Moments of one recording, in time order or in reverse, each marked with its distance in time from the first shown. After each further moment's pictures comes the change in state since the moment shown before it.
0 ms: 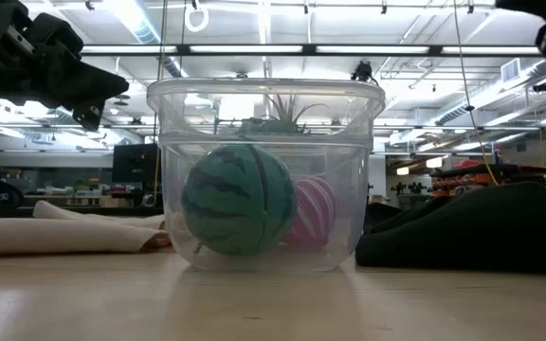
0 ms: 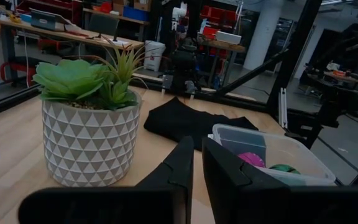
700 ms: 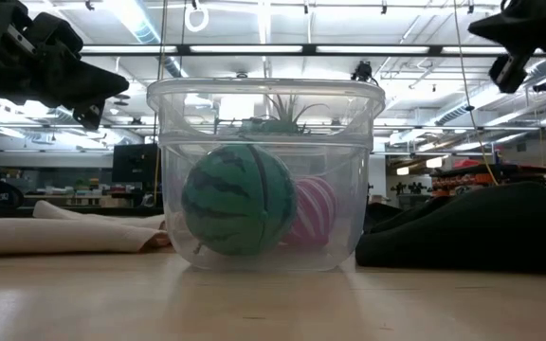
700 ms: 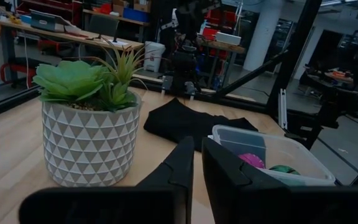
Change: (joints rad) left arm 0.000 0.000 0.000 0.005 0.000 0.000; right arm 0.000 0.000 -0.357 0.334 -0.296 -0.073
